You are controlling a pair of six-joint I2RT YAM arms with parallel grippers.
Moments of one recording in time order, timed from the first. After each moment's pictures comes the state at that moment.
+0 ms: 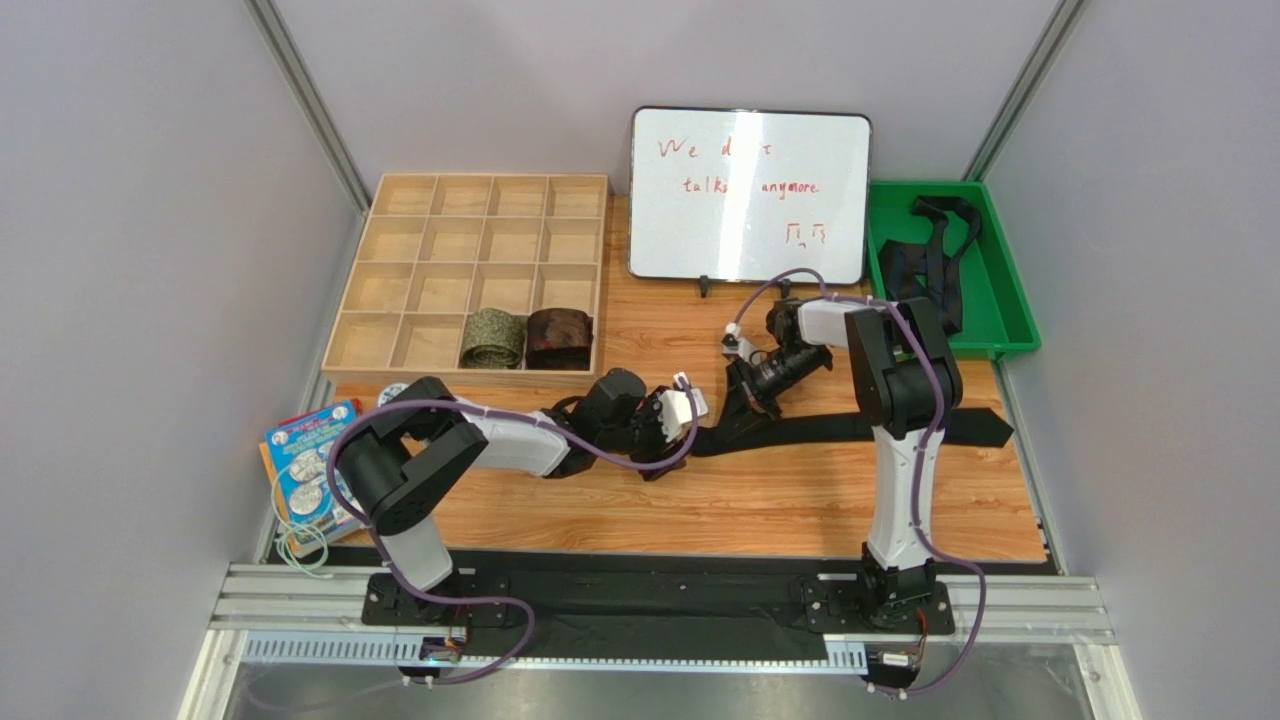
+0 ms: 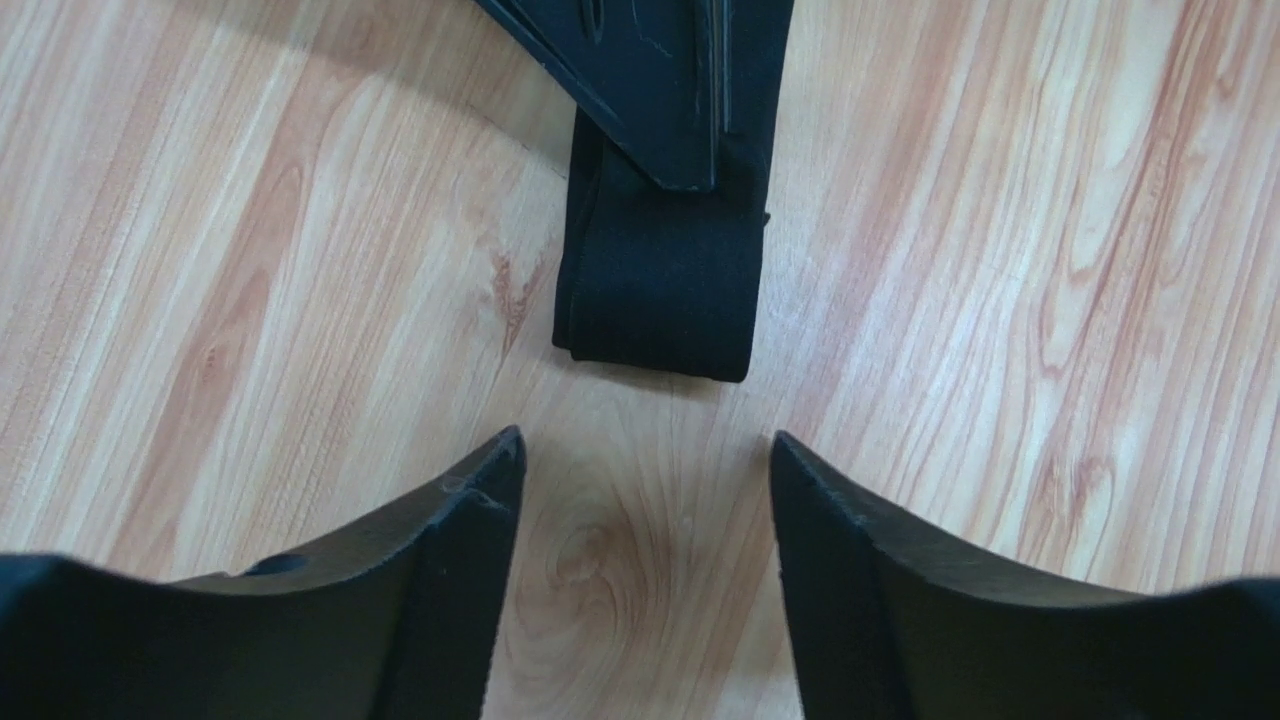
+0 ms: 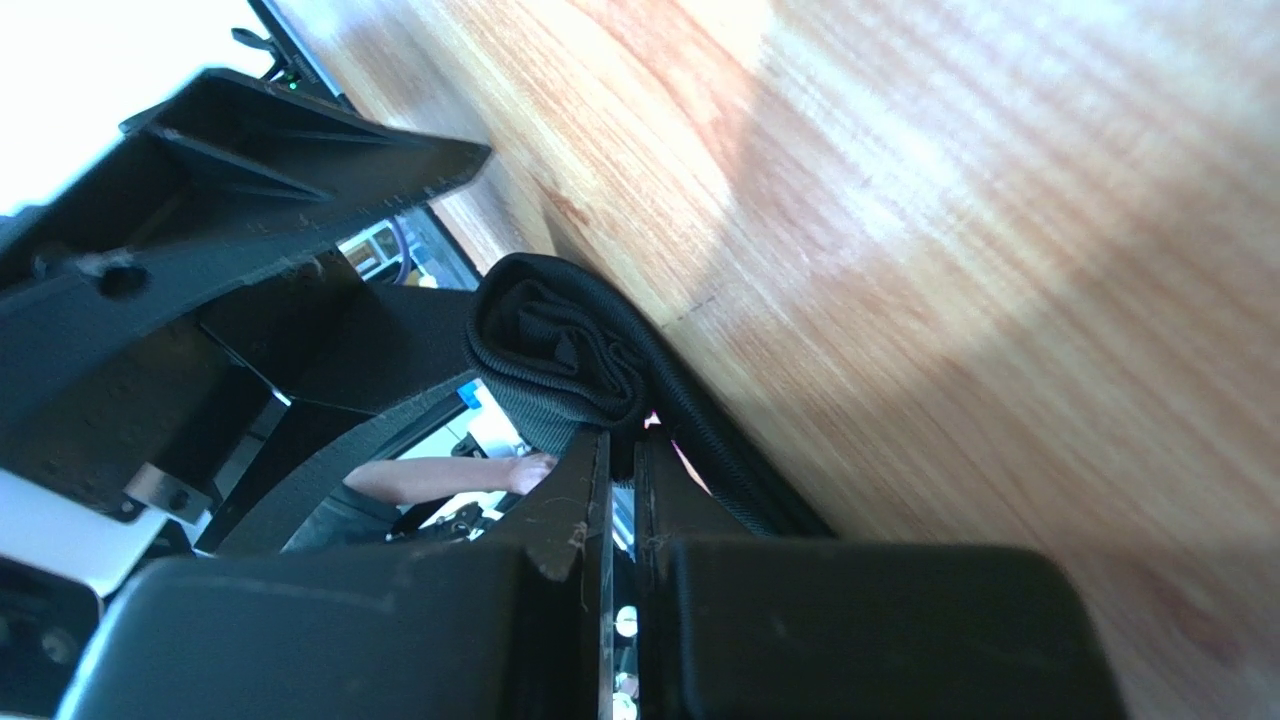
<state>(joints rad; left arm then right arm) -0.87 1.73 0.71 0.38 0.31 0.23 0.23 2.15 1.29 -0.92 -0.94 -0.05</state>
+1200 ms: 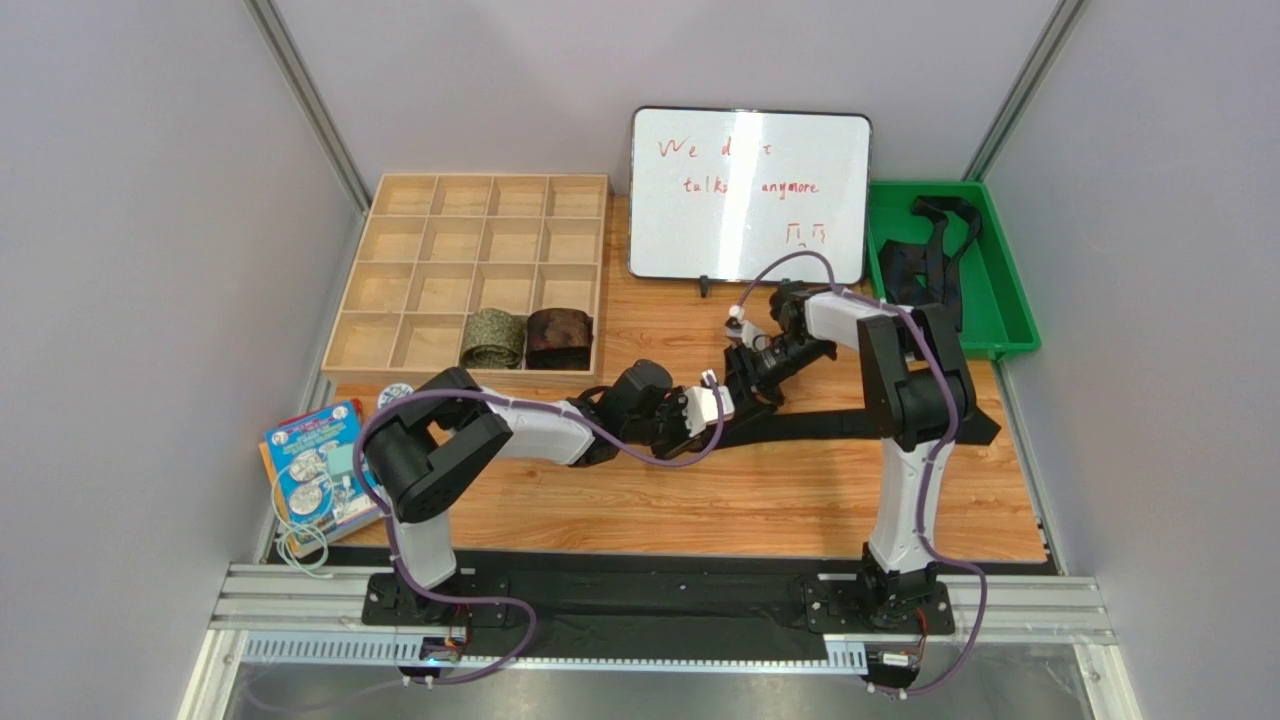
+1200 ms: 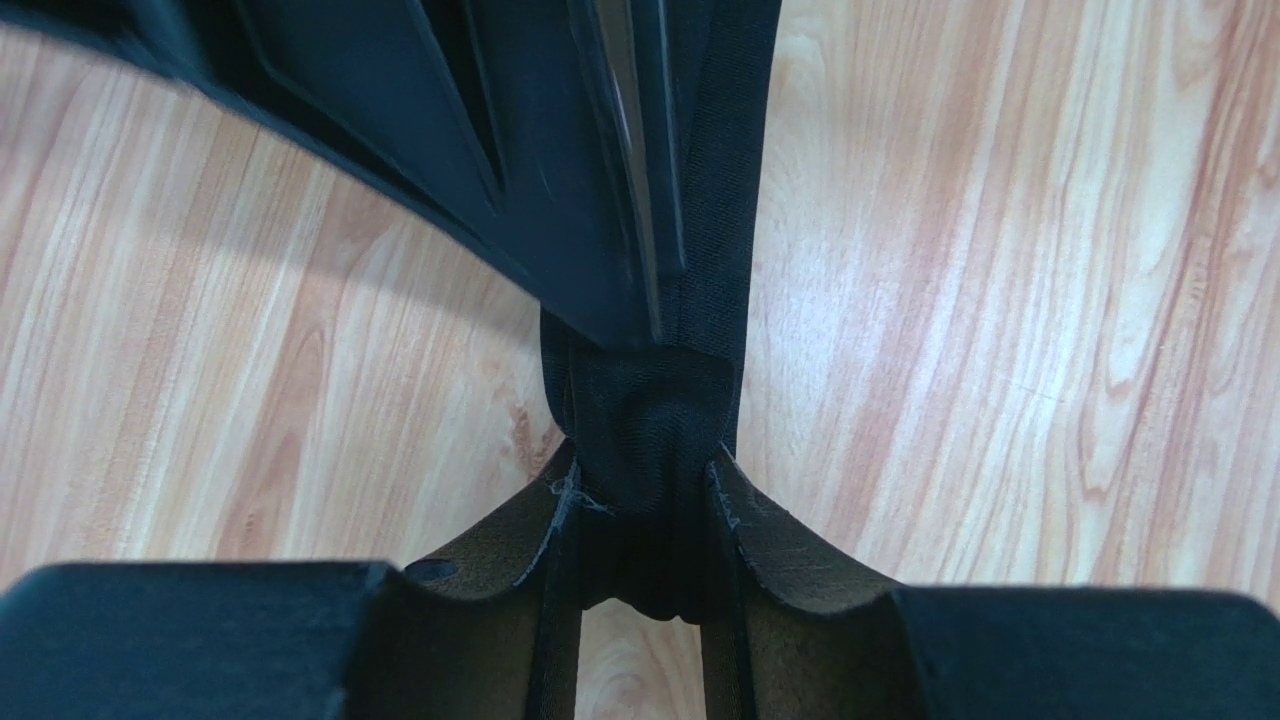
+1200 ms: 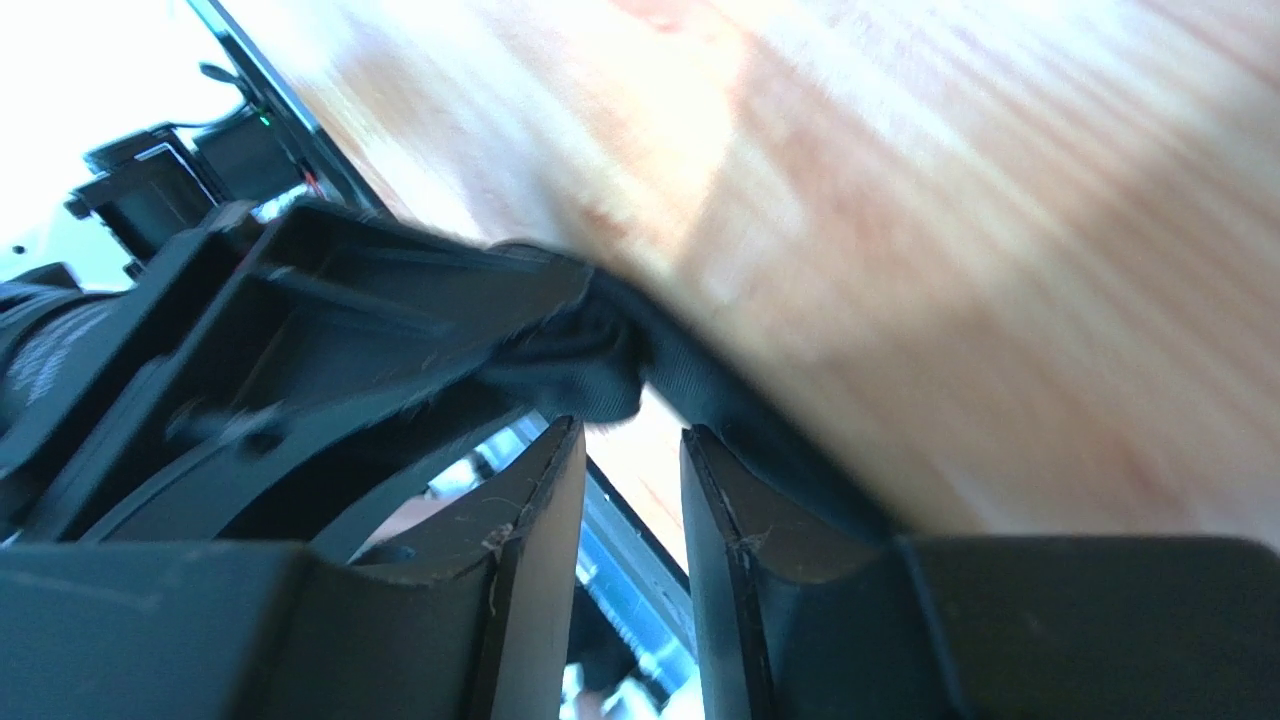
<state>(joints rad) -0.90 1.82 0.82 0.37 0.29 0.30 0.24 2.09 1.30 -0.89 -0.88 -0.01</state>
